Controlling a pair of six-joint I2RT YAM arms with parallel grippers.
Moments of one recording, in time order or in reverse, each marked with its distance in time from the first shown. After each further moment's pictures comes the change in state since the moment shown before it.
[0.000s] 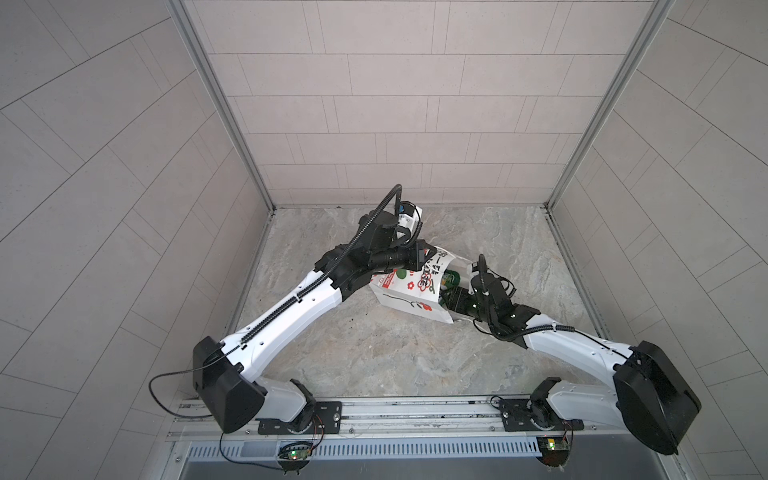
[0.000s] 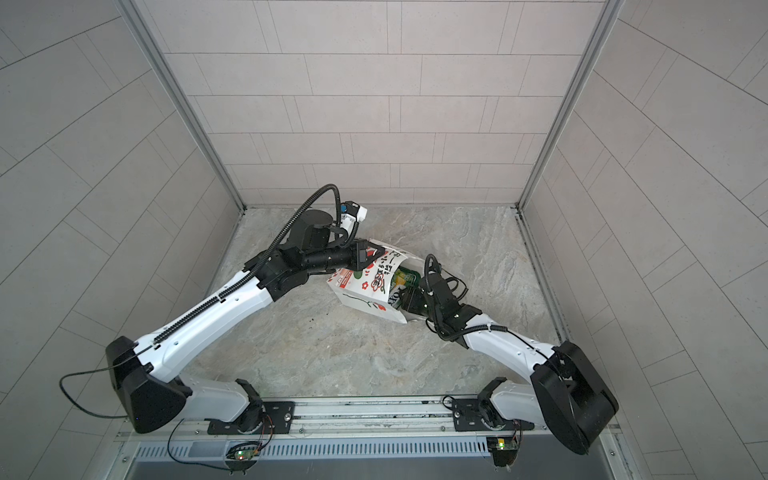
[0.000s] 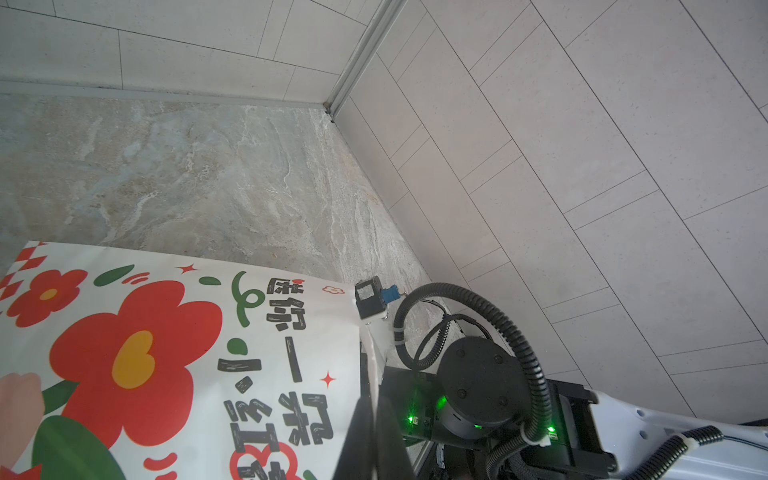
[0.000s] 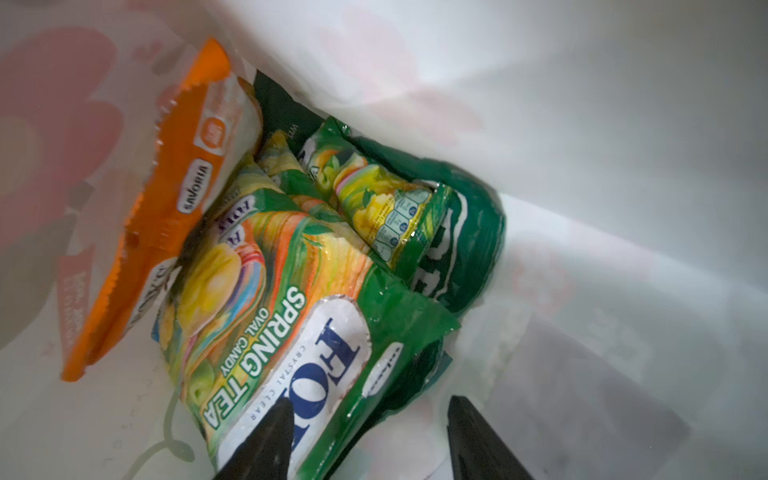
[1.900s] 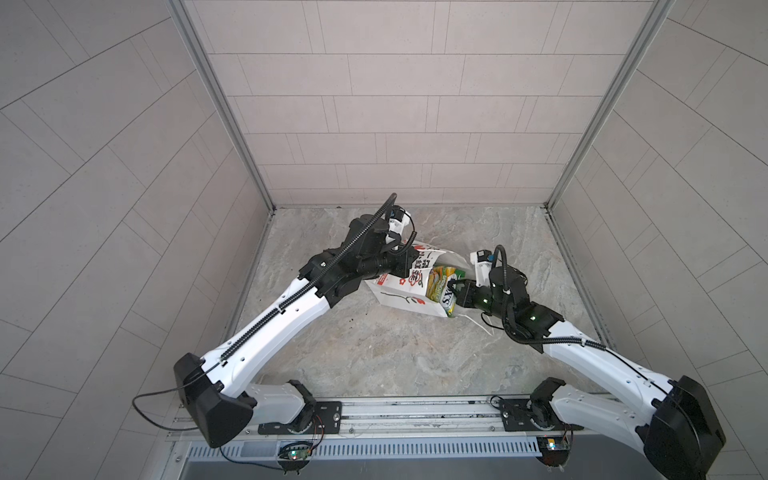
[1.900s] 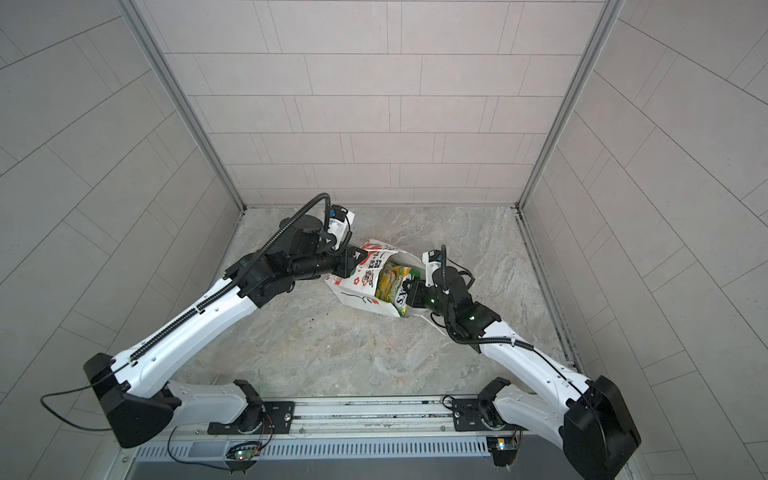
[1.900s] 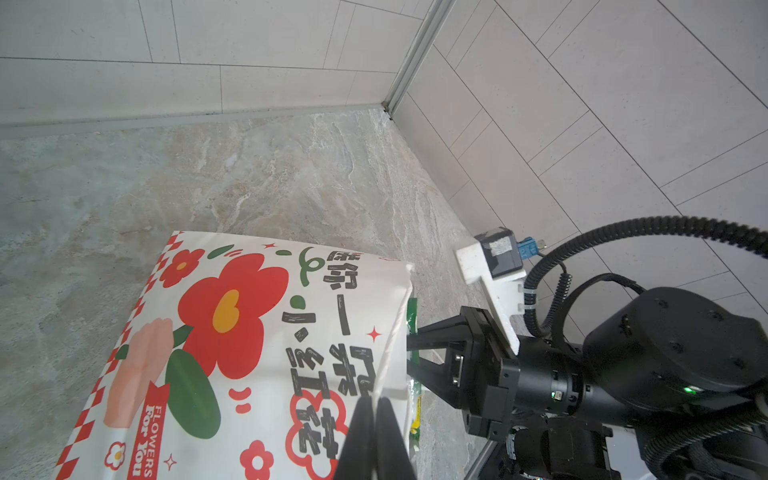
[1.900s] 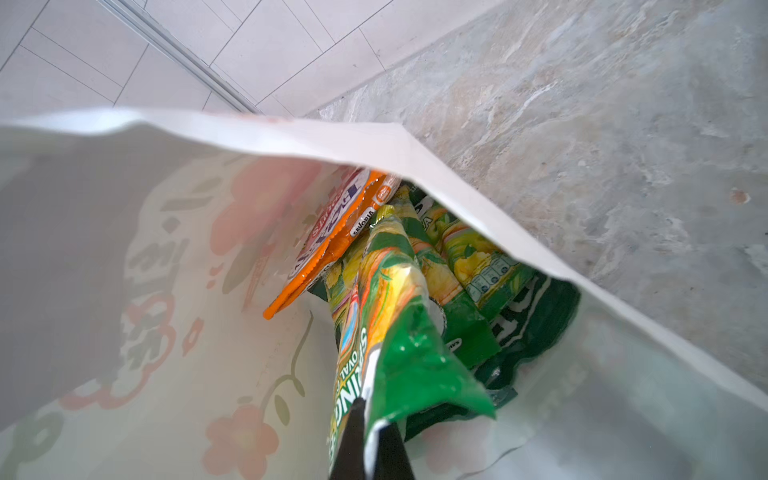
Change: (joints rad) left arm 0.000 -0.089 0.000 -0.175 -0.183 0.138; right arm -0.027 -0.222 0.056 -0.058 -0.135 -0.120
